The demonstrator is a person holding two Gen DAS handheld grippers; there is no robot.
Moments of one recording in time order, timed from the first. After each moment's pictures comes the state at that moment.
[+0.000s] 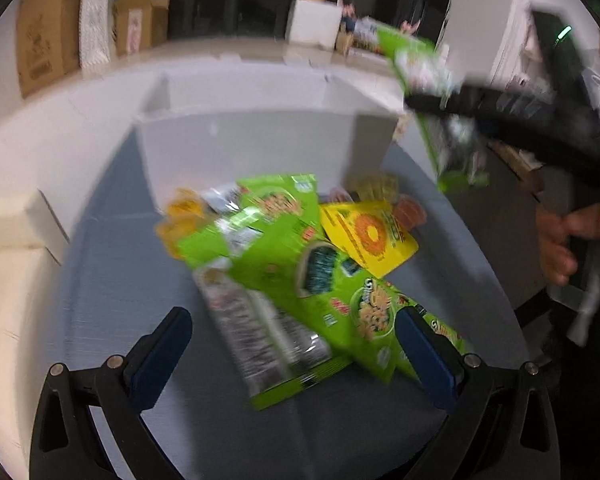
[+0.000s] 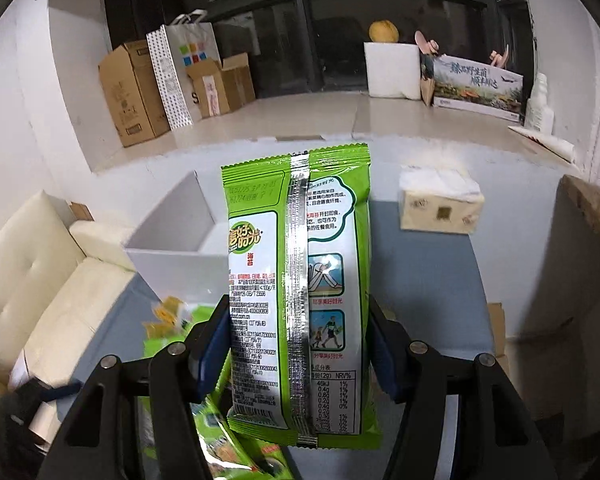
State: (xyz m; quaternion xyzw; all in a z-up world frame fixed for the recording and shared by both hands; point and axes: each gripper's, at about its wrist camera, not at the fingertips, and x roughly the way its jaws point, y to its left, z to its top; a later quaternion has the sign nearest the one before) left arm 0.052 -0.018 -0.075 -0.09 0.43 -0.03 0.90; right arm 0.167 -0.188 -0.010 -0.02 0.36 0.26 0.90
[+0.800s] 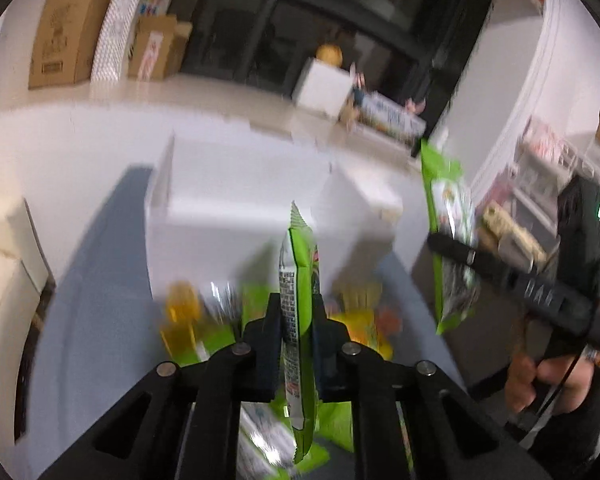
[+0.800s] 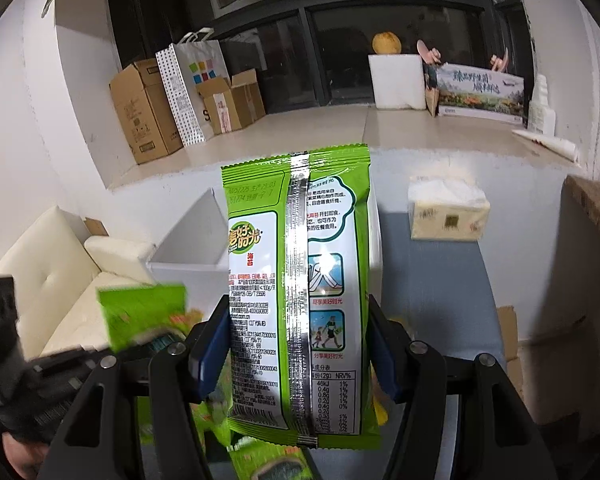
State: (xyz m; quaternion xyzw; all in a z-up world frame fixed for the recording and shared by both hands) left arm 0.087 0.039 0.000 -0.18 0.32 -0.05 0.93; right arm 0.170 -0.187 0.005 0.01 0.34 0.28 0.90
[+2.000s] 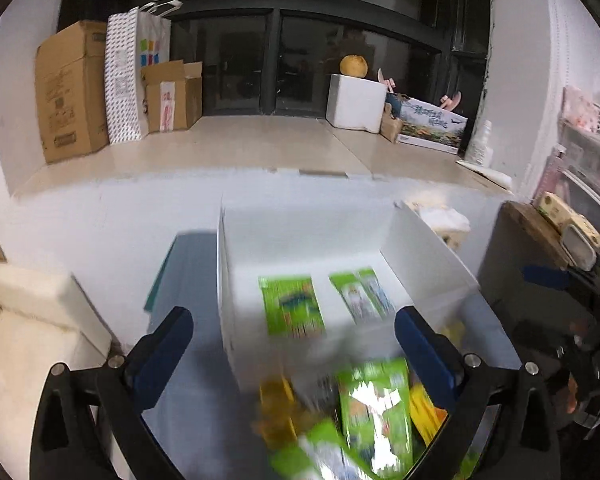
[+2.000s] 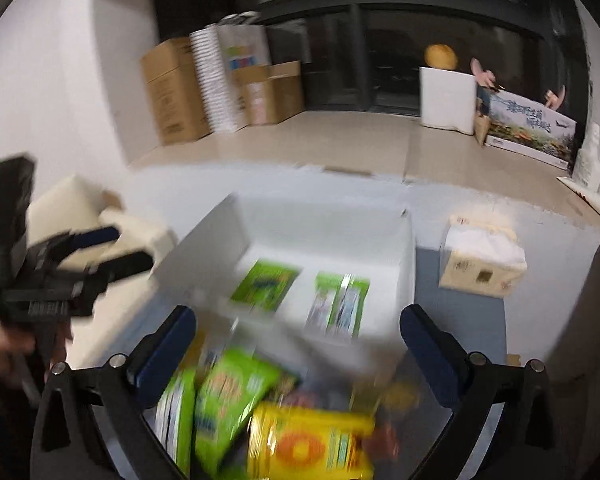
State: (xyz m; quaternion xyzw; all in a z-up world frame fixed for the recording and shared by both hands) left arm 0.136 0.069 0.014 -0.07 0.32 0.02 0.94; right arm 0.196 -0.158 0.020 -0.06 0.34 0.34 0.88
